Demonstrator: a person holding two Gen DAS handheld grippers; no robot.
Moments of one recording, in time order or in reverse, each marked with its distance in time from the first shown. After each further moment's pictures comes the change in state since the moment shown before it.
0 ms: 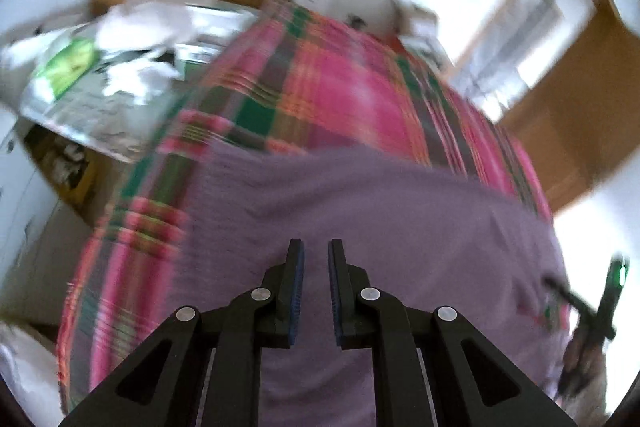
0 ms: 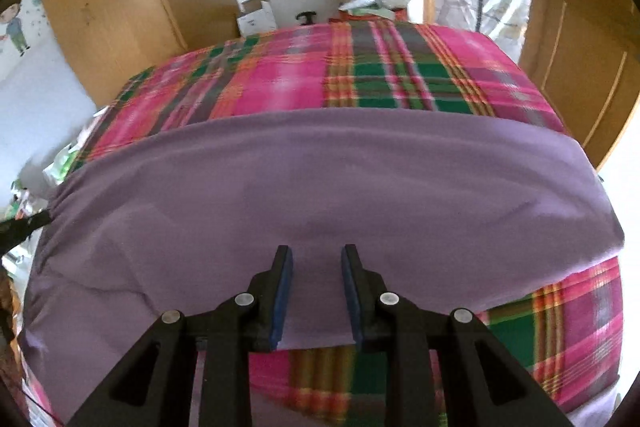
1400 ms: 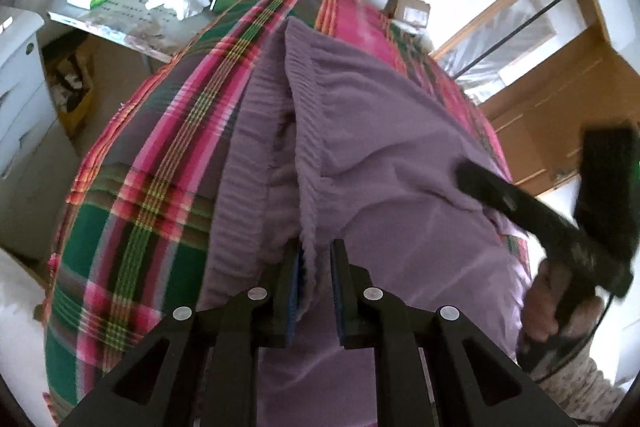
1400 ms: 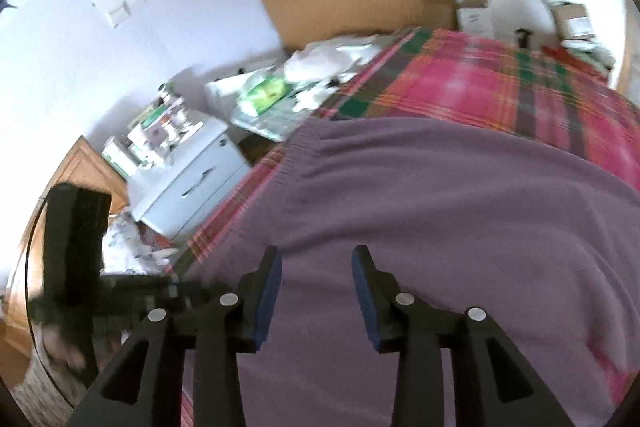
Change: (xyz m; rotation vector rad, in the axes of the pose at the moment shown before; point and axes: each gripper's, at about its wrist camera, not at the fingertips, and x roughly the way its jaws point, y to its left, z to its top) left arm -0.074 0.021 -0.120 0.000 0.086 -0.136; right arm 0.002 0.281 -0.015 -0.366 0.102 0.469
